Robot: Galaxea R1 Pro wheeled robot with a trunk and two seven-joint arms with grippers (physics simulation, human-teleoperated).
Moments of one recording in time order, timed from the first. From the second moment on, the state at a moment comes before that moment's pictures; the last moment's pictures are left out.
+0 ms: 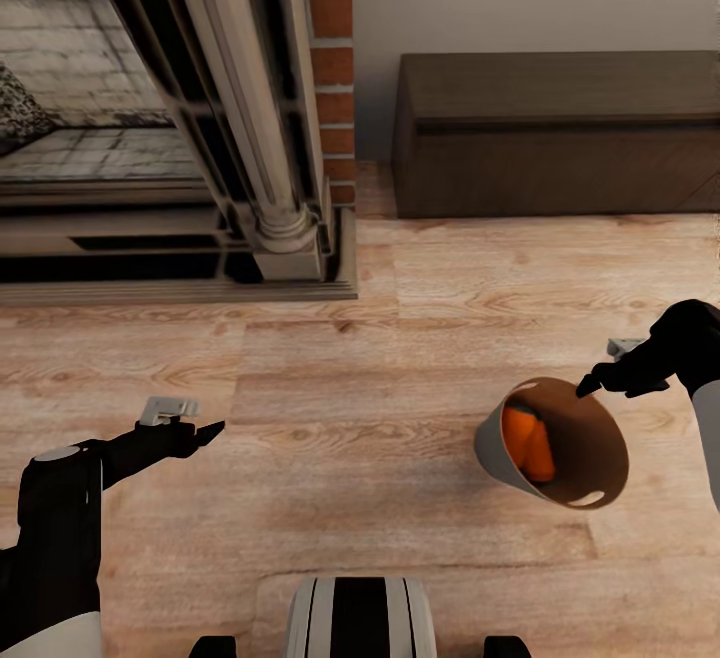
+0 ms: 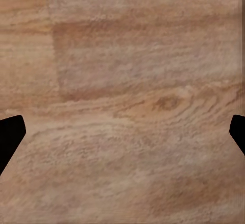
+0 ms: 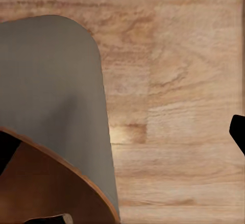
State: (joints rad) left arm -0.49 -0.05 0.52 -1.59 -0.60 0.73 -0.98; right arm -1.24 -0.44 -0.19 -0.55 1.04 1.05 1.19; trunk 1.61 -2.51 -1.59
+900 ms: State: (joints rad) left arm -0.49 -0.05 0.49 -1.59 -0.61 0.73 -0.98; right arm -1.24 -0.45 -0.19 -0.55 1.04 1.05 1.19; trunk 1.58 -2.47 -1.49
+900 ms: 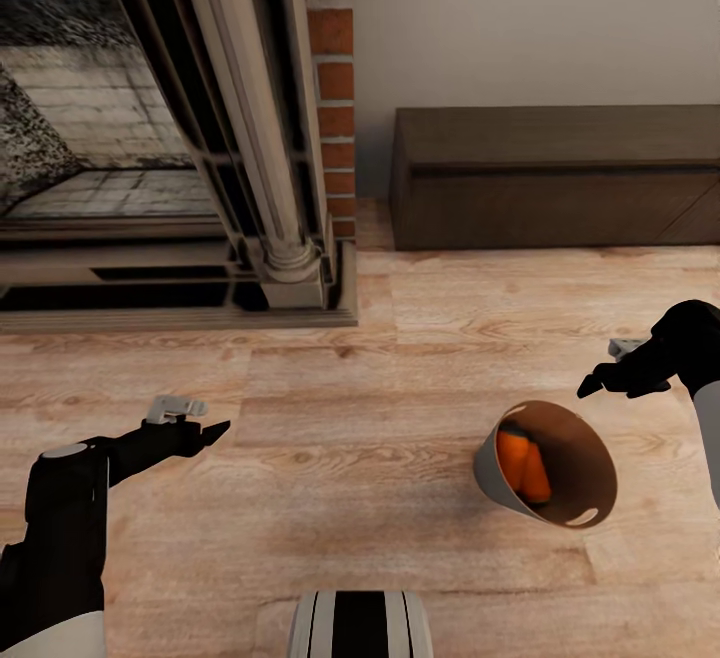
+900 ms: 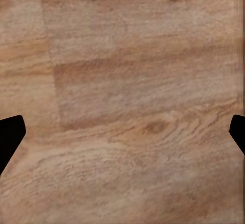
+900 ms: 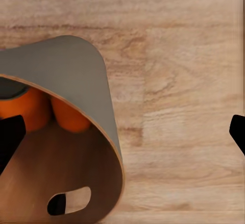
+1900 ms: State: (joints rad) left arm -0.49 -0.05 0.49 -1.59 -0.61 0.73 -0.98; right arm -1.24 -0.47 -0.19 -0.59 1.04 1.05 1.19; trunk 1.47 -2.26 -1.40
